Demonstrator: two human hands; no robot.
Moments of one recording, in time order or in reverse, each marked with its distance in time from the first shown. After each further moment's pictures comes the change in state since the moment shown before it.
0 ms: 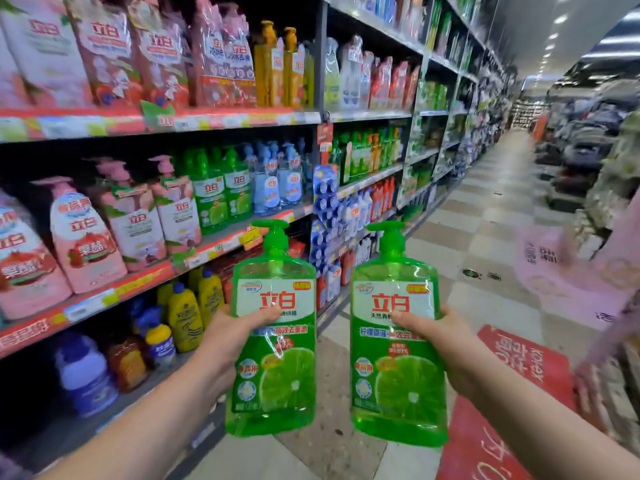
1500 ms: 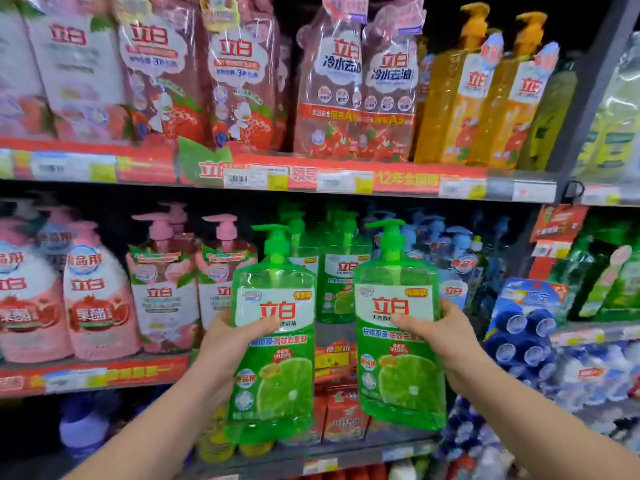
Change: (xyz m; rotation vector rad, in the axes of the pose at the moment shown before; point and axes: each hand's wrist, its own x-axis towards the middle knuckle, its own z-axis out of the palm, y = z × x) left_hand 0.381 0.101 0.008 -0.088 0.737 0.280; right_hand 0.578 -0.121 0.195 -0.252 -0.574 -0.225
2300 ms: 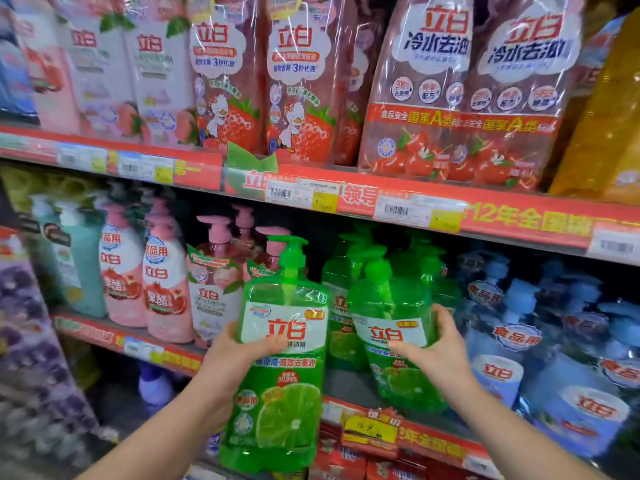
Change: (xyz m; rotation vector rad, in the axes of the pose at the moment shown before) left_hand 0.037 -0.001 0.010 -0.067 0.301 0.082; right_hand 0.148 0.017 0.073 -0.299 -0.368 -0.293
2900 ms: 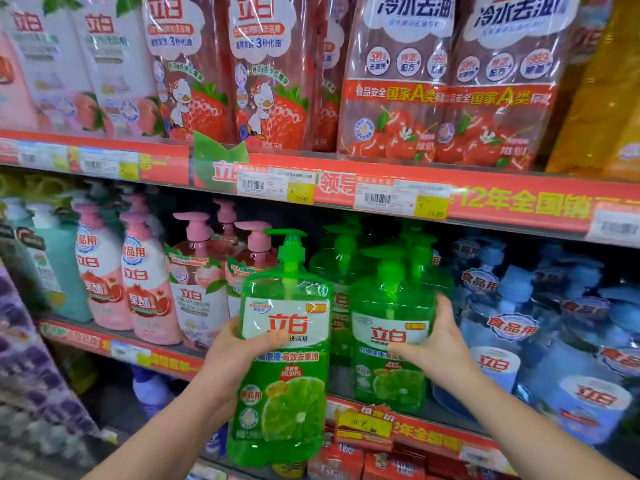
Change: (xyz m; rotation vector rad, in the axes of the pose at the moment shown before) left_hand 0.017 -0.007 0.020 0.001 -0.005 -0.031; right_hand 0.014 0.010 -0.009 -0.177 -0.083 0.041
